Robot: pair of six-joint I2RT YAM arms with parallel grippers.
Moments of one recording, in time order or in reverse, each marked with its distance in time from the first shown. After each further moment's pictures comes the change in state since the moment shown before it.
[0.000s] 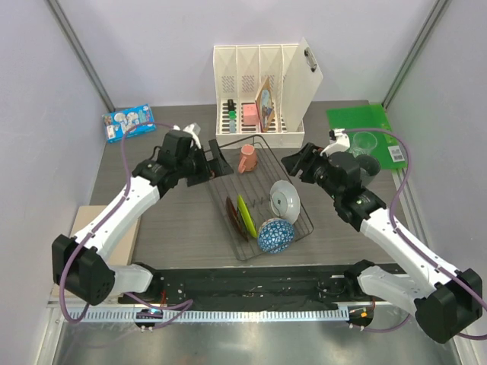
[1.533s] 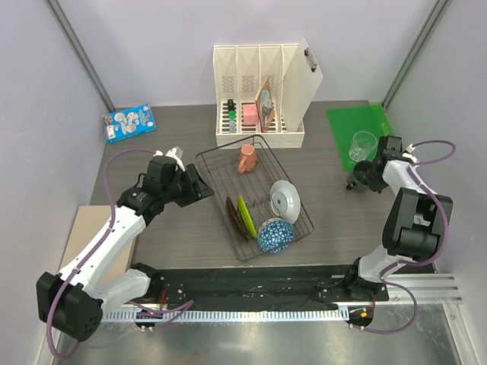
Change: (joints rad) left arm 0.044 -0.241 -0.229 0.005 -0.044 -0.050; right arm -0.728 0.579 0.214 -0.470 0.235 0.101
